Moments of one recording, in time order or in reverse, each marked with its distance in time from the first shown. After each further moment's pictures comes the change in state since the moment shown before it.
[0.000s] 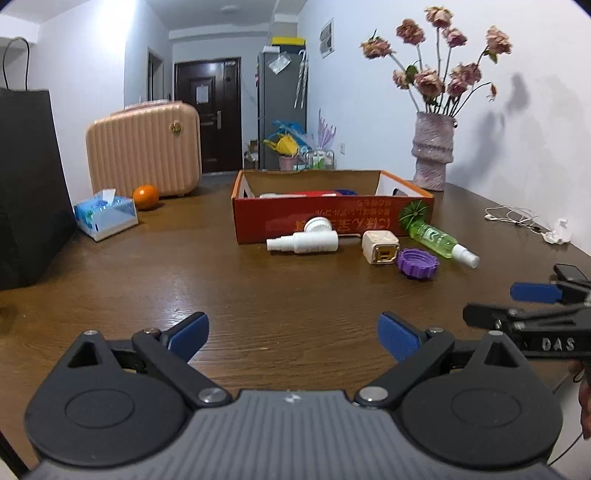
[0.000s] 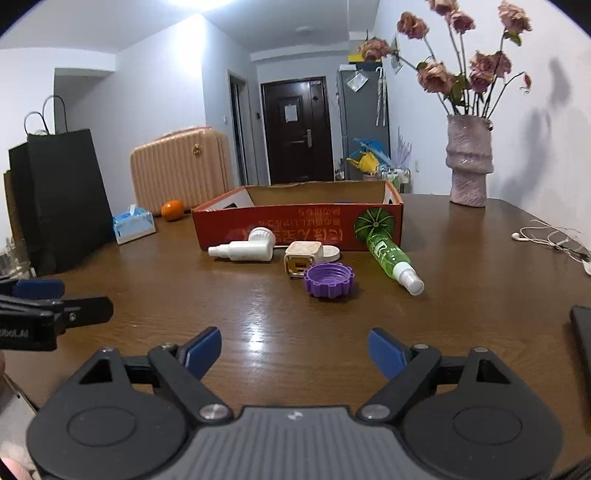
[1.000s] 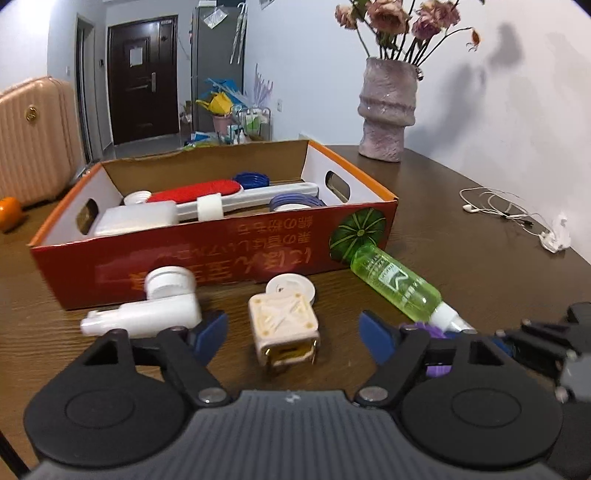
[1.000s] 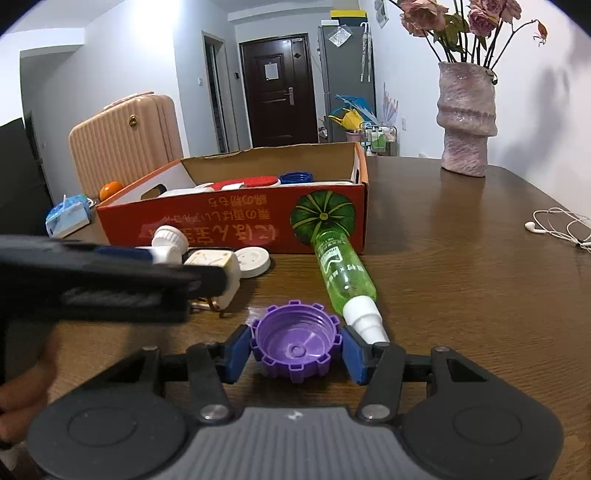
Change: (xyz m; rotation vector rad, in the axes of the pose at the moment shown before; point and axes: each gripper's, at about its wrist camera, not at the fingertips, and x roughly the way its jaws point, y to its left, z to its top) left arm 0.198 -0.099 0.084 0.063 0.159 -0.180; right arm 0.135 -0.078 0.055 0.031 0.160 -0.037
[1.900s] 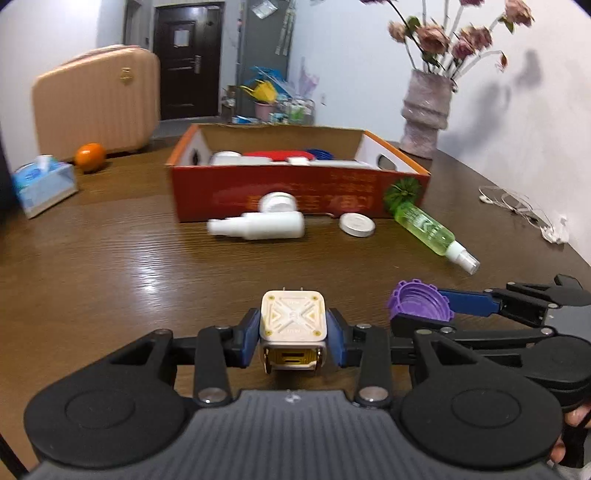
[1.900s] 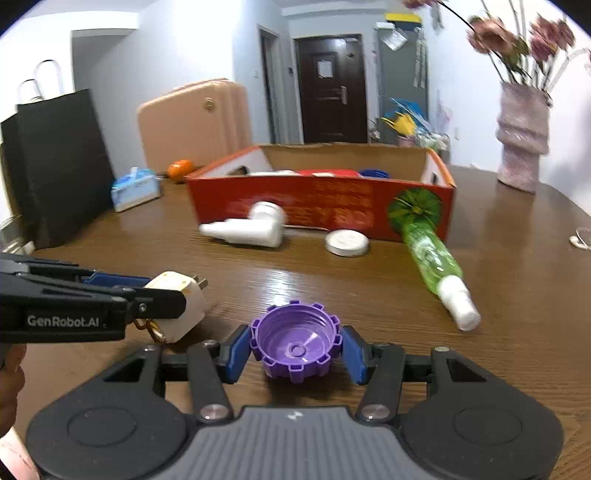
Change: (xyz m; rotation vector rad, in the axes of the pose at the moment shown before) left arm -0.120 0.056 -0.067 -0.116 0.011 0.084; right arm -0.033 0.053 -0.023 -0.097 0.017 0.127
